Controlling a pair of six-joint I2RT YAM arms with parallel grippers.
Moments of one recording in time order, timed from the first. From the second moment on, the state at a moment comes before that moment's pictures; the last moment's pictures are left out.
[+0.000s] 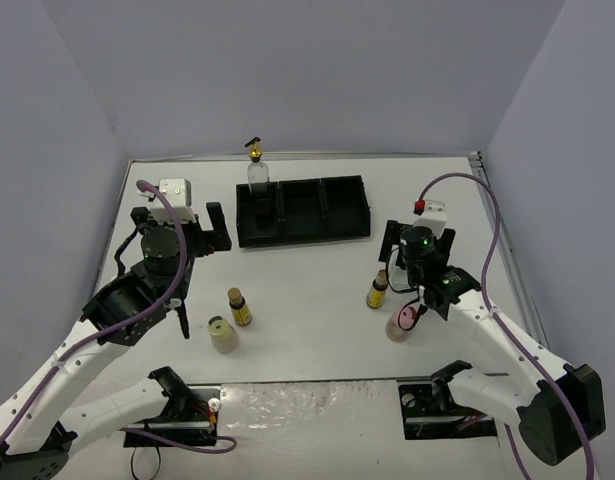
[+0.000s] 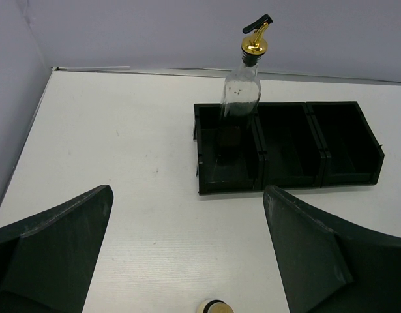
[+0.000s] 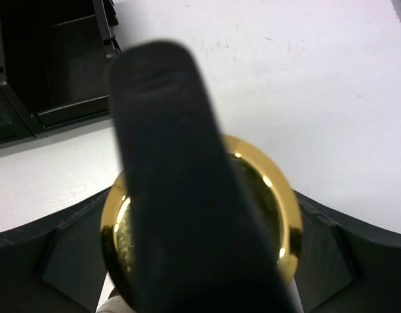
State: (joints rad) left arm -0.74 0.84 1.13 -0.50 -0.71 -0.22; right arm 0.45 1.03 0.69 -0.25 0.52 0.38
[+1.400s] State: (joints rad) left arm -0.74 0.83 1.13 -0.51 -0.71 -0.20; right arm 0.45 1.07 0.81 -0.32 0.55 0.36
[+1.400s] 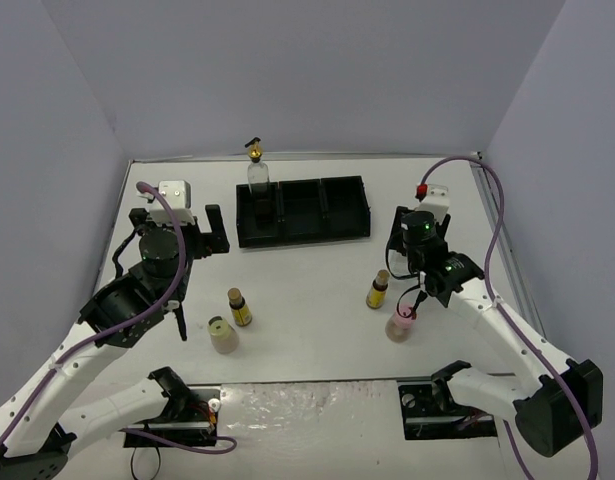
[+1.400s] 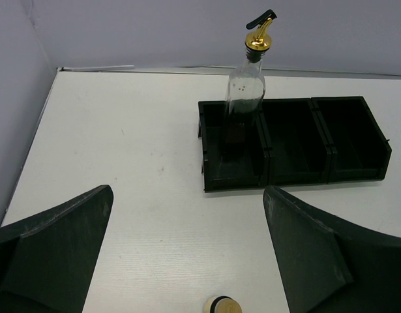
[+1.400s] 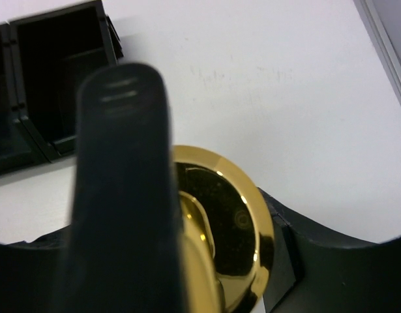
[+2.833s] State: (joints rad) left arm -0.74 0.78 1.24 -0.66 -0.85 -0.21; right arm 0.79 1.90 1.84 -0.38 0.42 0.30
